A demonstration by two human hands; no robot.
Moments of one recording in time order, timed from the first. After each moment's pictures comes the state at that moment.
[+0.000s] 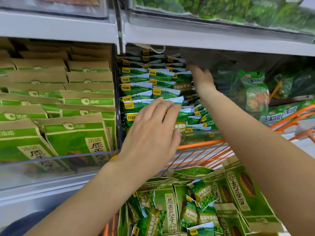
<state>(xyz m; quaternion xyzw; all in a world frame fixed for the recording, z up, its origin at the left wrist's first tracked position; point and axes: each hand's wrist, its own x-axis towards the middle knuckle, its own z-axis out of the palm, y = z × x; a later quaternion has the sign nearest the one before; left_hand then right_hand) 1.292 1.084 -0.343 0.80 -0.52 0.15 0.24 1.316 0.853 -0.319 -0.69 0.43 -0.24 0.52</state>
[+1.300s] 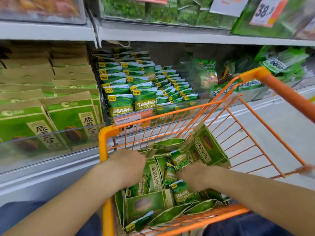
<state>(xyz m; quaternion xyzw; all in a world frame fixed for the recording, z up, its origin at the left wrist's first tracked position) 1.239 1.142 -0.357 0.74 -0.62 -0.19 -0.16 1.080 0.998 -0.408 -0.87 0.13 0.48 -0.04</state>
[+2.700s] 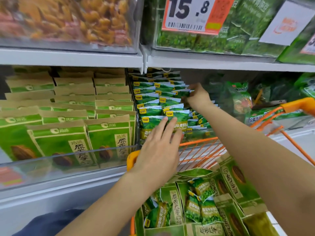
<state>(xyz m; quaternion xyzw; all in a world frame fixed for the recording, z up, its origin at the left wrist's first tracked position) 1.273 1.116 -0.357 0.79 -0.57 0.13 0.19 1.294 0.866 -0.328 -0.86 0.41 -0.16 0.26</state>
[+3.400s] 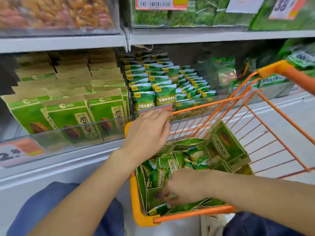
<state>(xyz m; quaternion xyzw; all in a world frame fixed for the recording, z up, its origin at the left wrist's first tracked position) 1.252 1.153 -0.346 0.75 -0.59 0.13 0.29 1.112 1.083 -0.387 -0.94 -0.09 0.31 0.09</state>
